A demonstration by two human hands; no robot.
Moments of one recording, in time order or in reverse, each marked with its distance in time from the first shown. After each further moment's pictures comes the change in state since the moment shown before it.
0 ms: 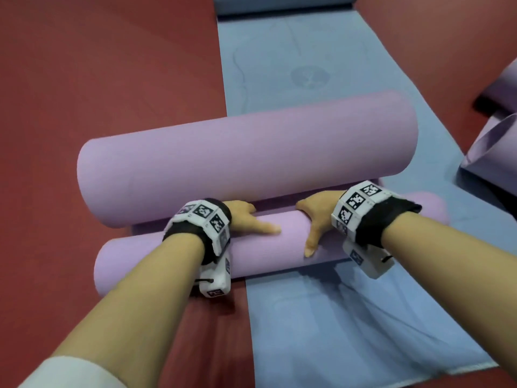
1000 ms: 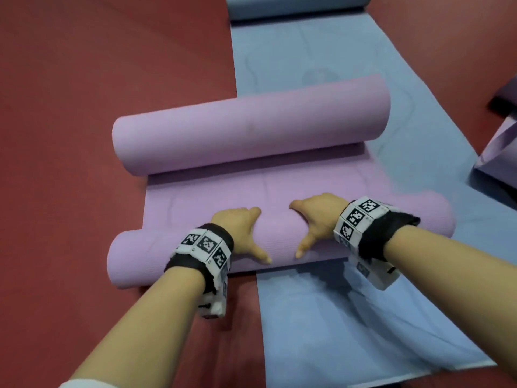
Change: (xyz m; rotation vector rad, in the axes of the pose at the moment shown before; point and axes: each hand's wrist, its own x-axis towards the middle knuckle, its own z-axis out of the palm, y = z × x) left_hand -0.026 -0.019 0.040 0.329 0.338 0.014; right_hand -0.006 -0.026 0.022 -0.158 0.255 -0.068
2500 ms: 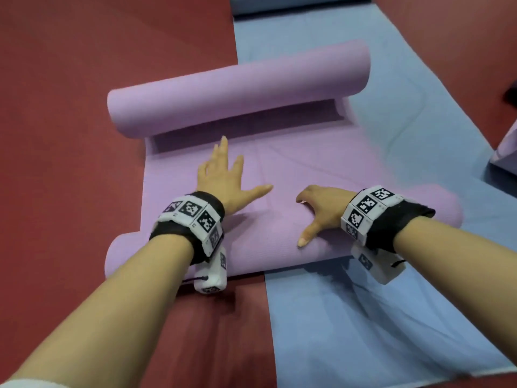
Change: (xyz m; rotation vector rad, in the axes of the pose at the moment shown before) left_hand 0.005 -0.020 -0.054 -0.090 0.333 -0.191; right_hand 0.012 0.006 -0.008 0.240 -0.002 0.035
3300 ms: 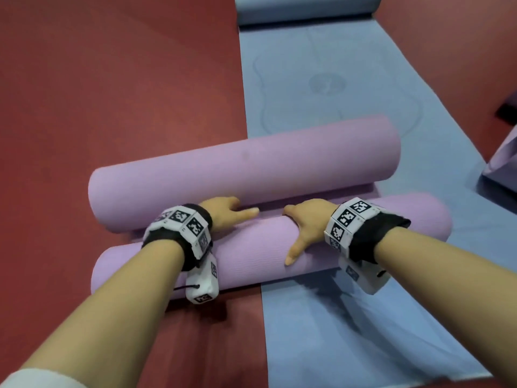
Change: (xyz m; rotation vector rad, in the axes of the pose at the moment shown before) left_hand -0.010 -0.025 0.022 -0.271 -0.415 0.009; right_hand -0.002 -0.028 0.008 -0.166 -0.018 -0.082
